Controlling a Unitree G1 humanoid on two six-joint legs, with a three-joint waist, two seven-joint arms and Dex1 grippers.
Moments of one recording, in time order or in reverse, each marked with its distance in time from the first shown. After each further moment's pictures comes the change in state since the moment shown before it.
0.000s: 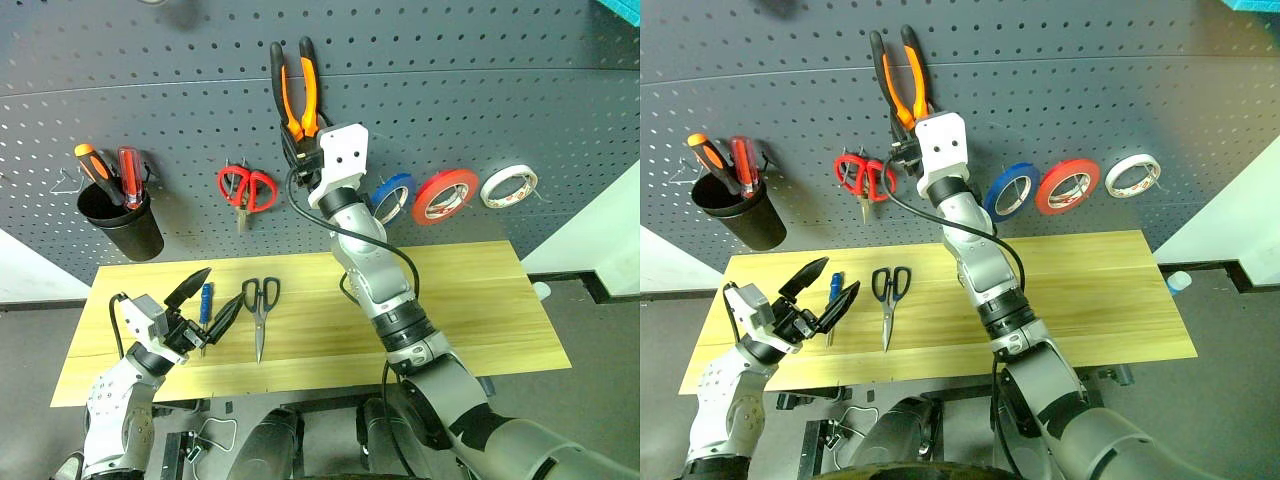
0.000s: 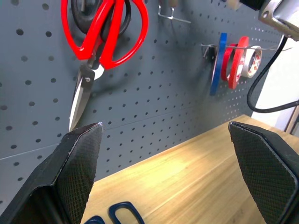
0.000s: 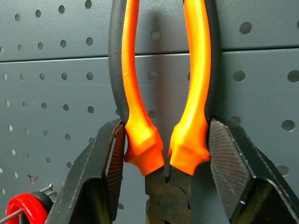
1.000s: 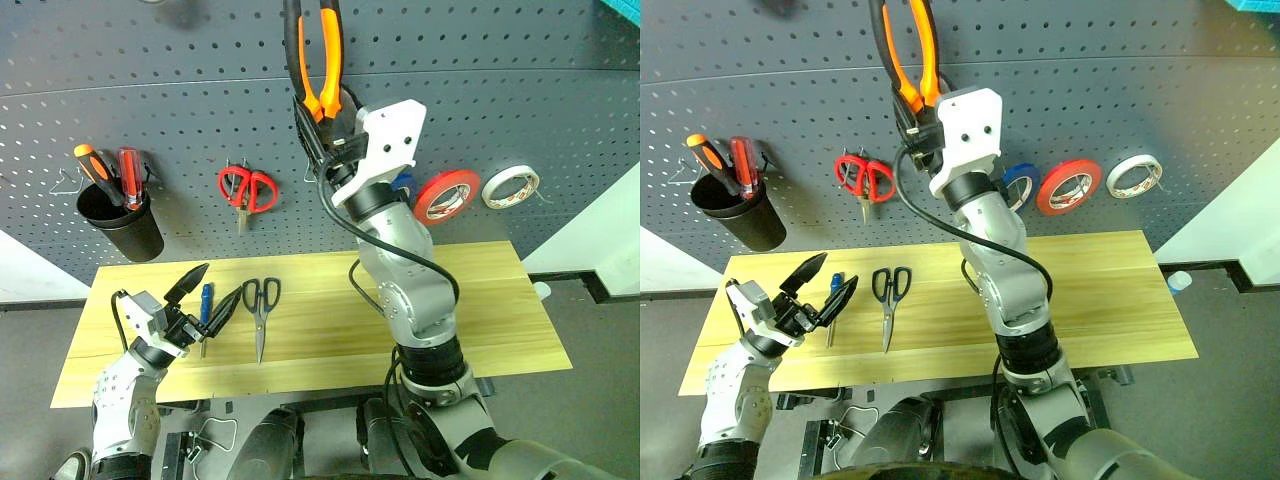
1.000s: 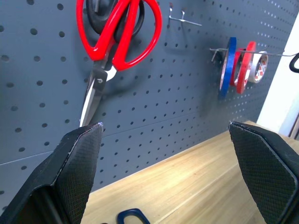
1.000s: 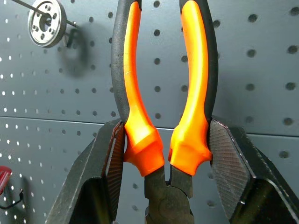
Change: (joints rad) left arm -0.084 -0.019 0.015 0.149 -0.004 -0.068 -0.051; right arm 0.142 -0.003 0.003 -0.546 0.001 0.369 0.069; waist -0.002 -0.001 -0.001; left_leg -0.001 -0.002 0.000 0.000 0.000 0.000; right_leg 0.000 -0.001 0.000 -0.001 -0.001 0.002
